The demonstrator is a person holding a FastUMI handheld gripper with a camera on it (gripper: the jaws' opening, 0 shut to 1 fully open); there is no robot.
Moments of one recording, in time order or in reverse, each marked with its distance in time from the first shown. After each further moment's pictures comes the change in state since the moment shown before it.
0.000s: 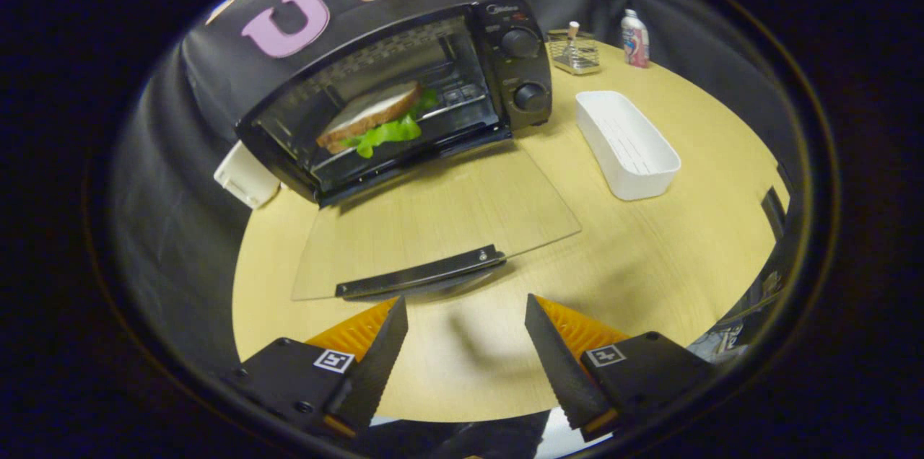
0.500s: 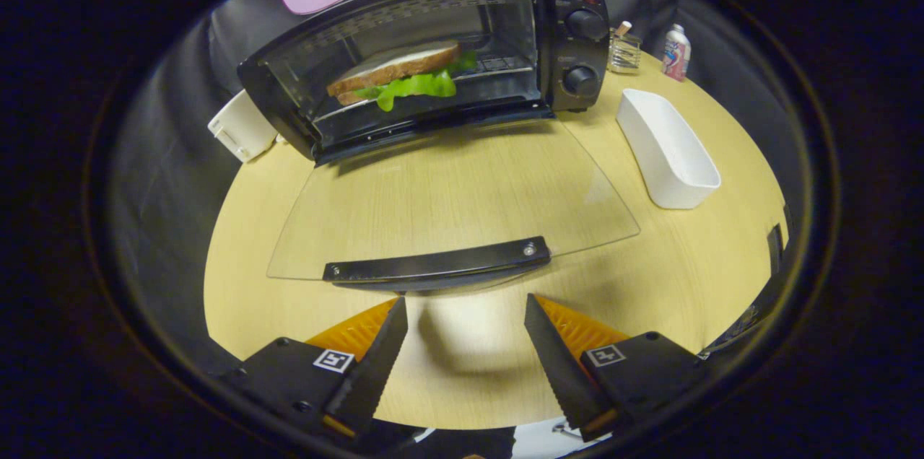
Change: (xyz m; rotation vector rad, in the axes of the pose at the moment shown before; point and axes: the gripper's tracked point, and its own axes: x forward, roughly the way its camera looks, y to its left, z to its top) arm 0.025 0.016 -0.011 -0.128 0.065 -0.024
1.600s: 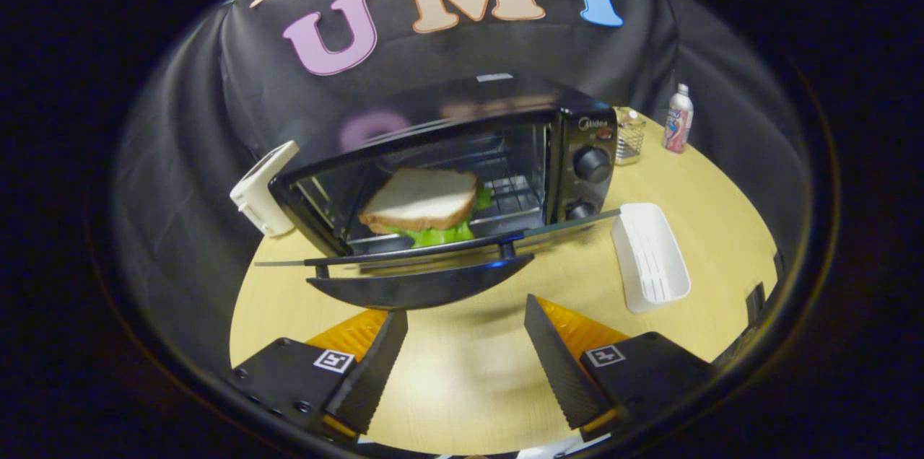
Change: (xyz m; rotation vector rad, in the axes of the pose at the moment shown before) arm -0.043 0.010 0.135 0.023 -0.294 0.025
